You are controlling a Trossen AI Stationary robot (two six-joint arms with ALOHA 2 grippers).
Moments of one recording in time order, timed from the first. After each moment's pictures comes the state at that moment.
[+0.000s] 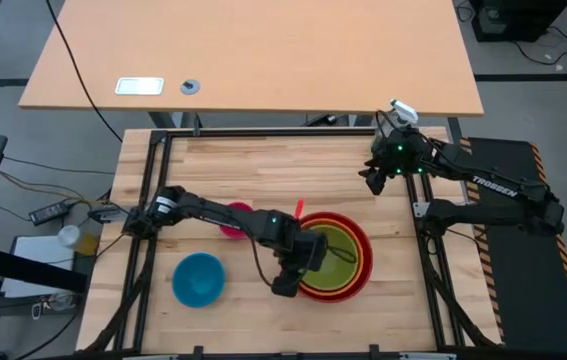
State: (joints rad) left arm -0.22 2.16 2.02 -1.00 0.21 0.00; right arm -0.56 0.88 0.78 -0.71 -0.10 0.16
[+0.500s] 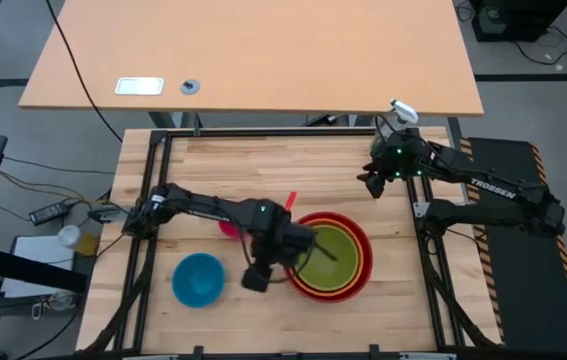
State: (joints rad) left arm -0.23 2.13 2.18 -1.55 0.32 0.06; right arm -0.56 0.86 0.73 -0.67 -0.15 0.17
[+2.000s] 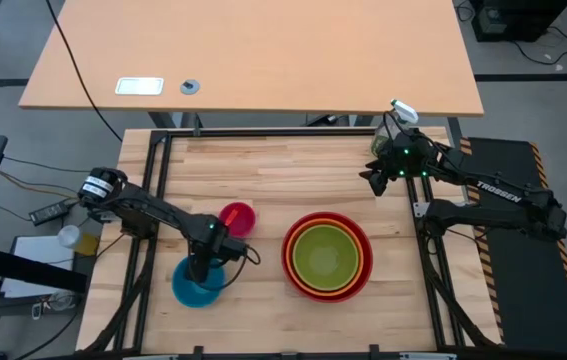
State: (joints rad) left arm -0.31 1.62 0.99 -1.11 0.11 -0.13; right arm -0.56 0.81 0.73 -0.67 -0.12 0.24
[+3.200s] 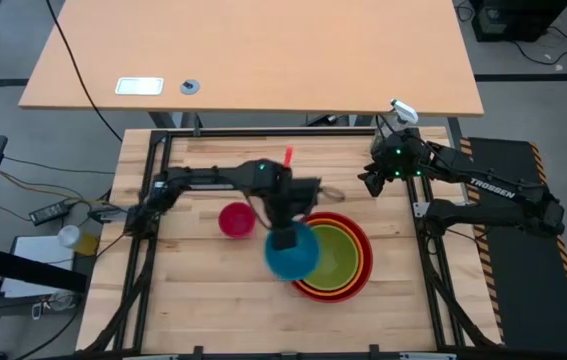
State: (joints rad) left arm -0.03 2.14 2.31 -1.46 0.13 -0.23; right arm -0.56 0.87 0.73 -0.69 -0.12 0.24
